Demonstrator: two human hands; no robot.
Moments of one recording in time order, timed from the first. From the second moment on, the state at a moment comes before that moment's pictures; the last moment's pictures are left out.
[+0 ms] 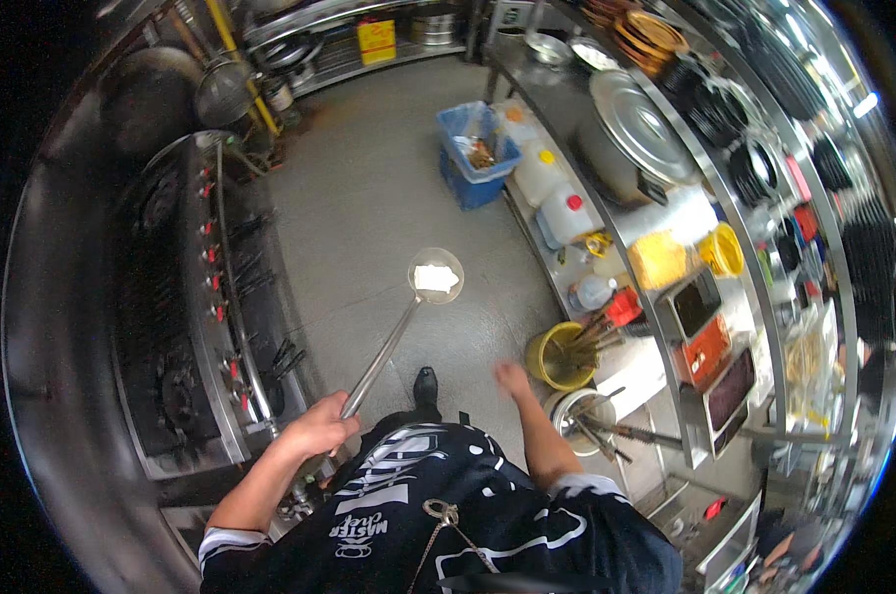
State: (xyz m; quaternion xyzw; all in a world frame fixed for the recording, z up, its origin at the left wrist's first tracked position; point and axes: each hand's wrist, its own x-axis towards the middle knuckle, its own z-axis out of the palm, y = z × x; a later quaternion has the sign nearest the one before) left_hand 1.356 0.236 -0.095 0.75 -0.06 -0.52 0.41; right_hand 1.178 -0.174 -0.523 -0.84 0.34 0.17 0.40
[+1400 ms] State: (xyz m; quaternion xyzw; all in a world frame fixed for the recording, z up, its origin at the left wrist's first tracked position) left_hand 0.372 -0.042 0.063 0.11 -0.70 -0.56 -0.42; right_hand 0.385 0.264 -0.144 -0.08 0.65 -0.64 0.39
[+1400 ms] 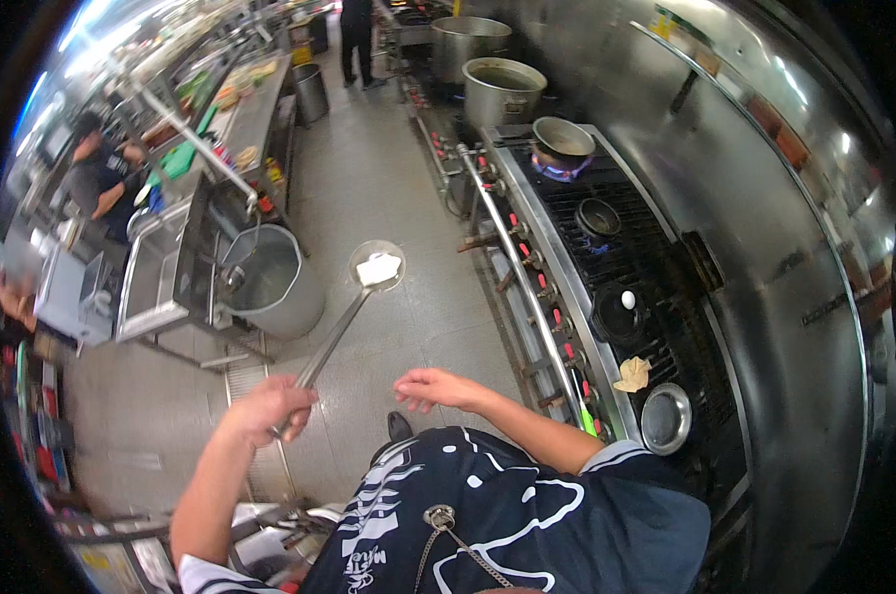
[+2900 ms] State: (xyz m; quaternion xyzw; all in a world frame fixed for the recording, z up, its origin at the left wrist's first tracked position) left_hand -0.052 -0.080 -0.437 -0.08 -0.78 0.05 -0.62; right_hand 0.004 0.695 -0.072 0.39 0.91 -0.17 0.02
